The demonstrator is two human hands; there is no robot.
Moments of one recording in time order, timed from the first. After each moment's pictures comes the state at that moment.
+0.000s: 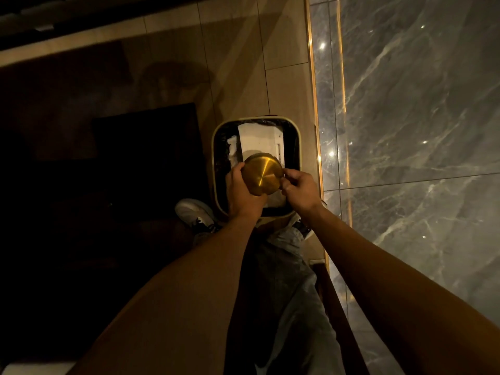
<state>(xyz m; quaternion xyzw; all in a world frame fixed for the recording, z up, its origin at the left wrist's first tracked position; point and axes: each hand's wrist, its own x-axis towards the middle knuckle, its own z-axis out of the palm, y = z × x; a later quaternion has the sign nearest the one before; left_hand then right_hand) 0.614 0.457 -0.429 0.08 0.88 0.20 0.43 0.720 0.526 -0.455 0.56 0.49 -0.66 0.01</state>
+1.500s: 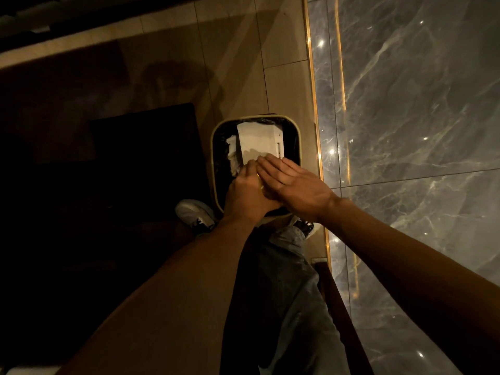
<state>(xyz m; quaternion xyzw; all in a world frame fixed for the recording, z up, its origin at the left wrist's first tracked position) 0.607 0.464 -0.413 0.33 0.85 0.09 0.40 0.726 0.553 -0.438 0.11 0.95 -0.27 0.13</state>
